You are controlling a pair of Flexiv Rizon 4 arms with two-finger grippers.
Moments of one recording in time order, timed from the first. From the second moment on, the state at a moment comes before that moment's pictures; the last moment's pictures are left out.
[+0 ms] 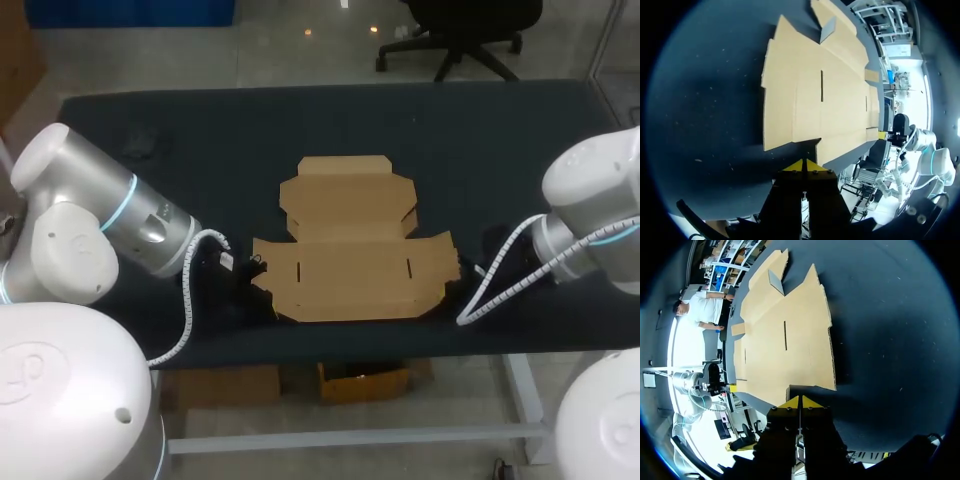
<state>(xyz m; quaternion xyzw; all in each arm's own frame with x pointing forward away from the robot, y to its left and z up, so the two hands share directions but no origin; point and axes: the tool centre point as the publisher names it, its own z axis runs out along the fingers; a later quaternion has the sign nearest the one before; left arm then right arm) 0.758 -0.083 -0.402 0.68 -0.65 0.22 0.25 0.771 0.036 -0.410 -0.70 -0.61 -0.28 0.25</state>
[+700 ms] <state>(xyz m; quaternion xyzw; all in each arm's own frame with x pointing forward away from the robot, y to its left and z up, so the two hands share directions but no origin) 0.763 -0.091 -0.399 0.67 -0.66 0.23 0.25 0.771 0.039 -0.409 -0.72 -0.59 -0.26 0.26</state>
